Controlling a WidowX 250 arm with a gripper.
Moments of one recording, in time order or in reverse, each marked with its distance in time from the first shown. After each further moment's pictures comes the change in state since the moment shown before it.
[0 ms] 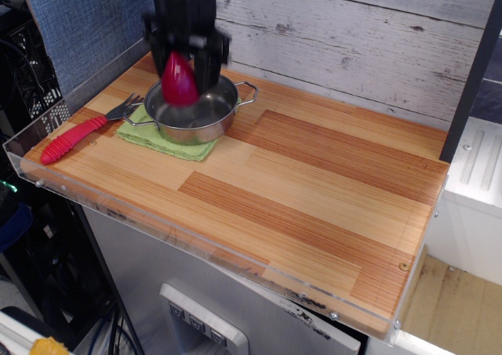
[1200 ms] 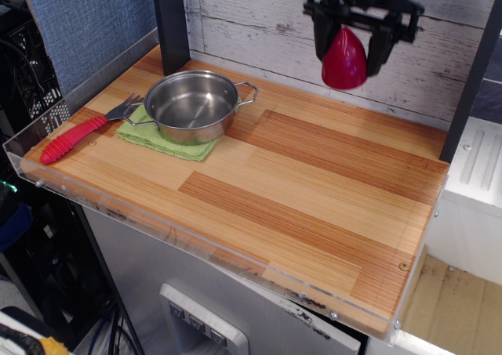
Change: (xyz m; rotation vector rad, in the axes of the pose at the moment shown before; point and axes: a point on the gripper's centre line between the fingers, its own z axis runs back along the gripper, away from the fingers) arm 0.050 -0.159 0.020 -0.010 -0.047 -0.025
